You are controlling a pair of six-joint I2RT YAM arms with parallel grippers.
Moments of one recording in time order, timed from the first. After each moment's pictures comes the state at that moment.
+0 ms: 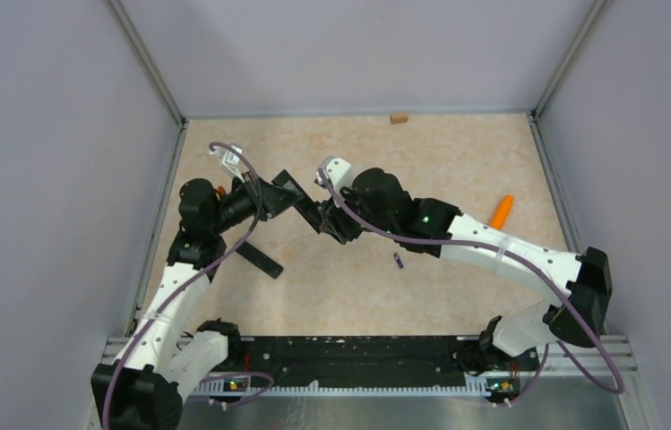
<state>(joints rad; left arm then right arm) -0.15 0.91 0.72 0.12 0.75 -0.81 1.04 1.42 1.32 -0.39 0.04 0.04</state>
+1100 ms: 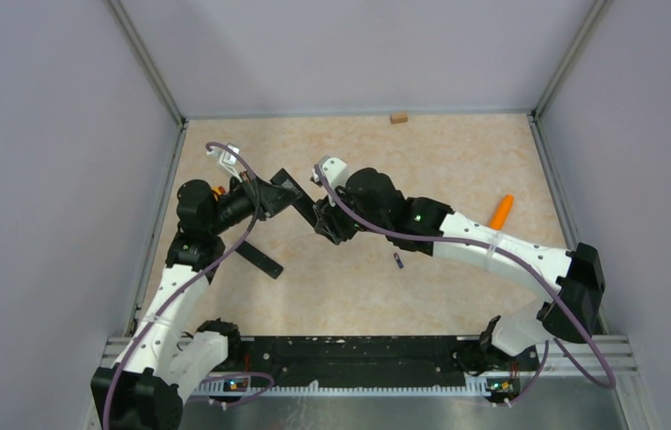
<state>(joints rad) -0.15 0.90 0.72 0.13 0.74 -0.84 1.04 1.46 1.33 -0.37 0.02 0.10</state>
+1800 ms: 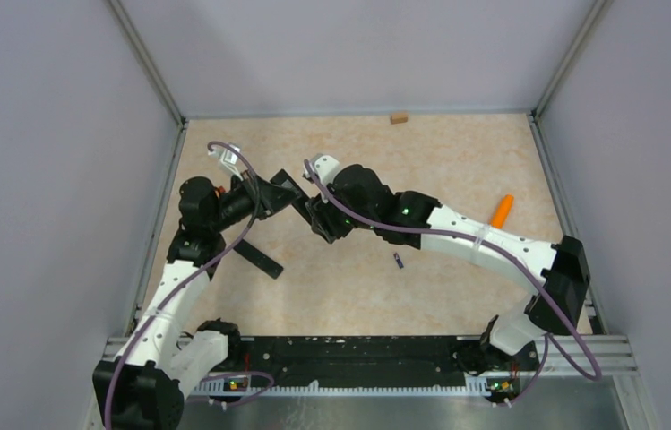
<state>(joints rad) -0.14 0.93 0.72 0.12 0.74 -0.86 1.05 1.54 1.42 -0.45 0.06 0.14</state>
